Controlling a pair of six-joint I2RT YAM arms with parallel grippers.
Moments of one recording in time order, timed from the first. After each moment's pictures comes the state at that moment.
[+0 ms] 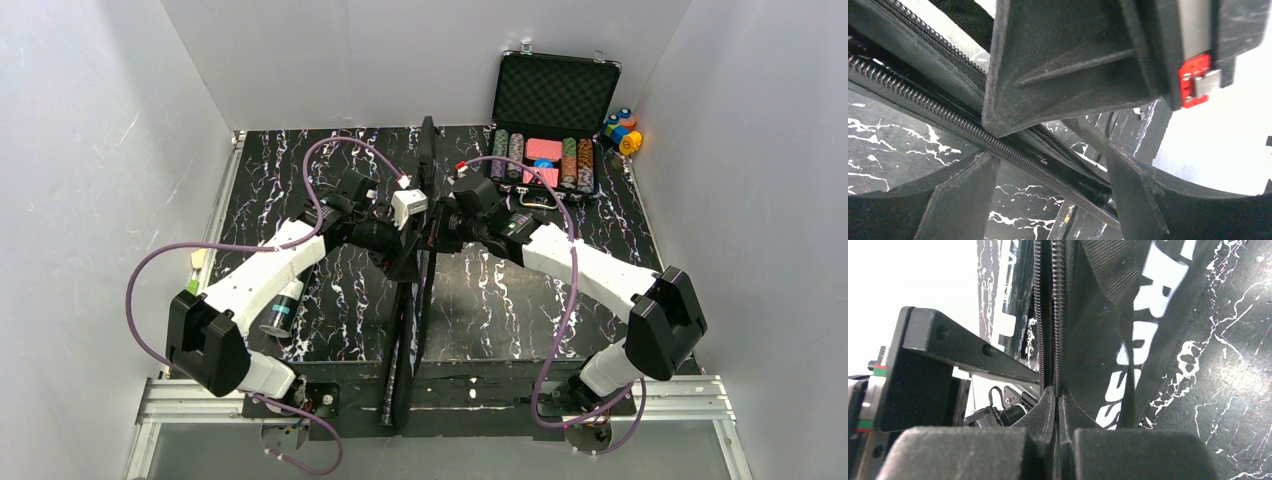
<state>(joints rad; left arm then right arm) -0.55 1.41 1.20 -0.73 0.68 0.17 0.81 1.49 1.18 -0.31 -0.21 0.94</state>
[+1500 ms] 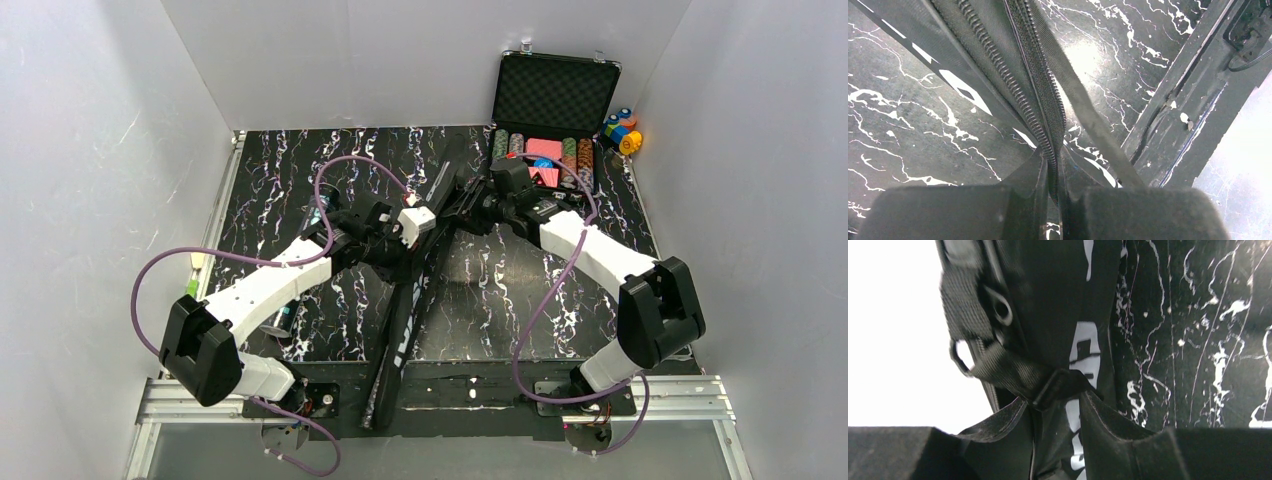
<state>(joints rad) -0.67 1.36 1.07 -0.61 0.39 0.11 0.55 1.54 1.13 -0.26 -0.22 1.06</state>
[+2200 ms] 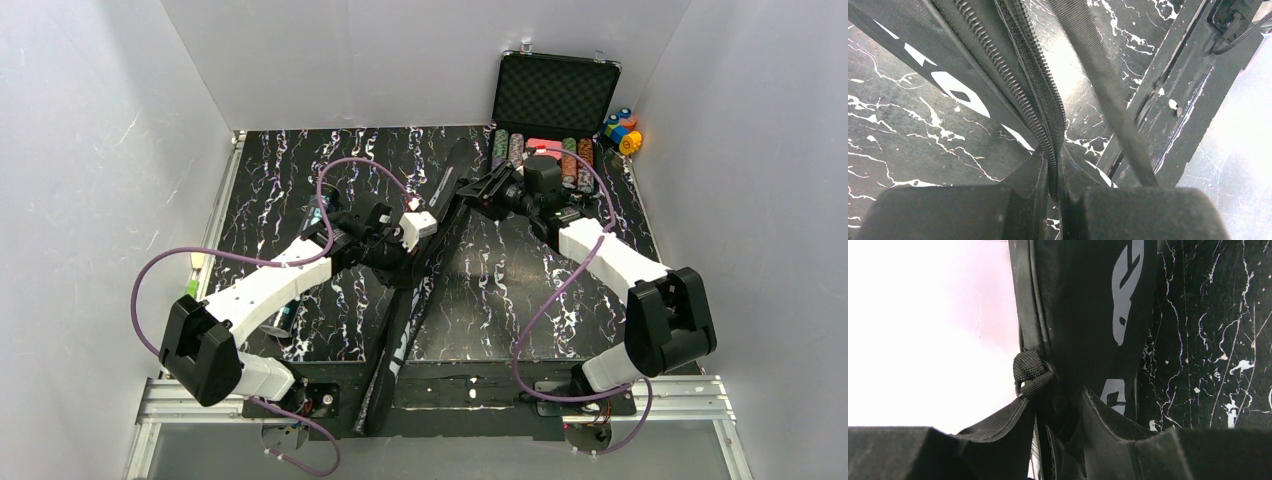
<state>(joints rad) -0.67 1.36 1.07 -0.64 0.45 0.14 0.41 1.48 1.00 0.04 -0.32 1.13</state>
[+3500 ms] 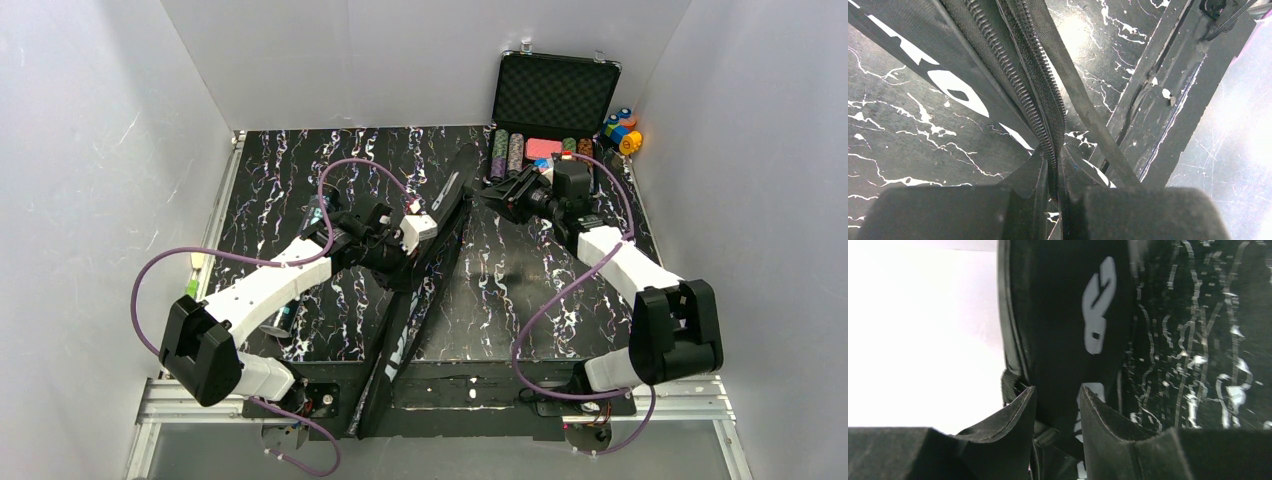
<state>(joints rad) -0.68 1.36 1.07 -0.68 0.48 0.16 0.25 1.40 0.92 0.02 -0.44 1.09</state>
